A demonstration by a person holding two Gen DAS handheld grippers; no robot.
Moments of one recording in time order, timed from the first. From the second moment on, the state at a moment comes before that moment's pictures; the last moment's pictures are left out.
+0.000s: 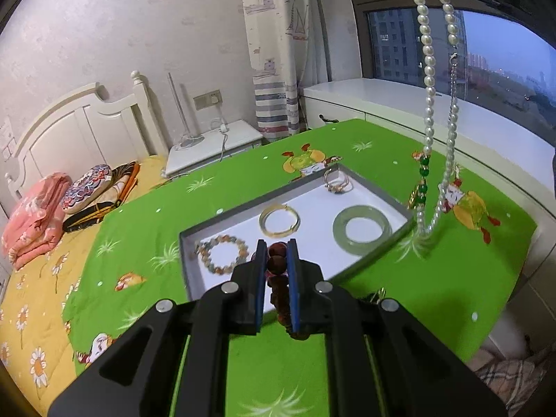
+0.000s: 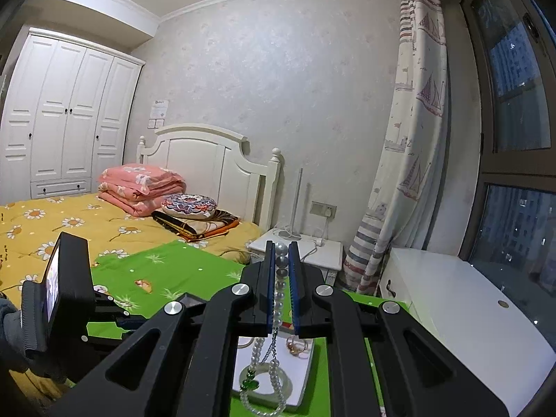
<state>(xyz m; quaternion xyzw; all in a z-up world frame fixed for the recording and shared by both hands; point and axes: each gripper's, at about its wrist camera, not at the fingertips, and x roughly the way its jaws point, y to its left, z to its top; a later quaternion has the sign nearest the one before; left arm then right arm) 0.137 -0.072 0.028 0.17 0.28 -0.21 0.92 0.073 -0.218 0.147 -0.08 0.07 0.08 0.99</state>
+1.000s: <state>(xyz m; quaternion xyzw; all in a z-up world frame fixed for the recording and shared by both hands) 0.237 -0.129 -0.016 0.15 0.34 -0.21 0.90 0.214 -0.231 0.104 -0.06 0.16 0.08 0.98</state>
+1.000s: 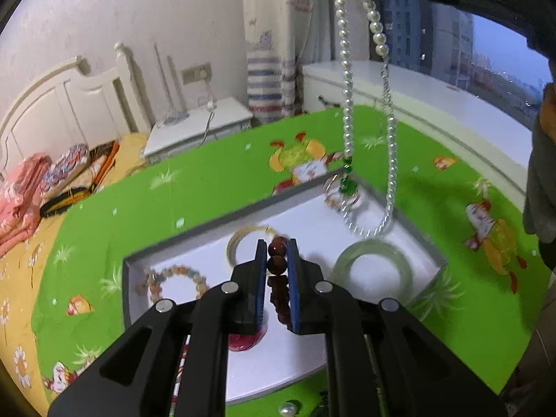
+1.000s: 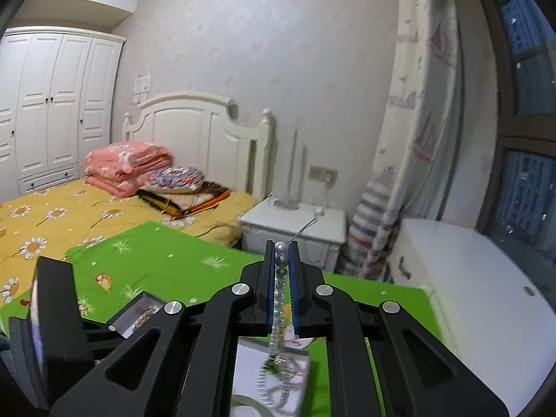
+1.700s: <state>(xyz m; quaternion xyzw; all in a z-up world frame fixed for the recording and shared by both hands) 0.216 -0.048 -0.050 0.06 0.35 -0.18 0.92 0.273 -0.145 0.002 -0.05 0.33 0.26 0.90</state>
